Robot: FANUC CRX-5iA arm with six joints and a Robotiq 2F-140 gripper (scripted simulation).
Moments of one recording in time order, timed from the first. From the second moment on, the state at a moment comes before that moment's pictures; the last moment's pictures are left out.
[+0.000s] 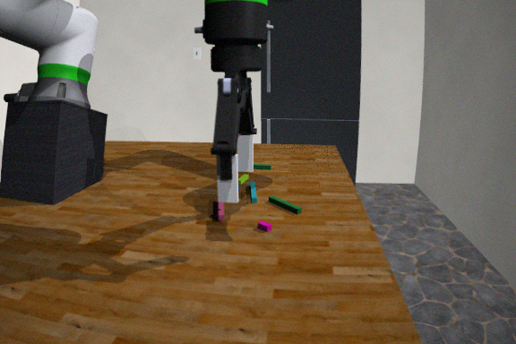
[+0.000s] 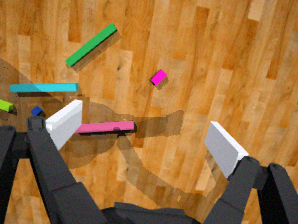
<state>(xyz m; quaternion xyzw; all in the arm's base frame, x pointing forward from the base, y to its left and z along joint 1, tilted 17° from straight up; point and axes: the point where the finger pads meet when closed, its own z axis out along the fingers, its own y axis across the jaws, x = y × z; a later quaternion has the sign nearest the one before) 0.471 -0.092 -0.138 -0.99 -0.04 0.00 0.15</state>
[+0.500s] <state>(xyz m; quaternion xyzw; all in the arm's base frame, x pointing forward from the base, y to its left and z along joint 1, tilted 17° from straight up) 0.485 -0.079 -0.134 -0.98 -0.16 -0.02 0.15</state>
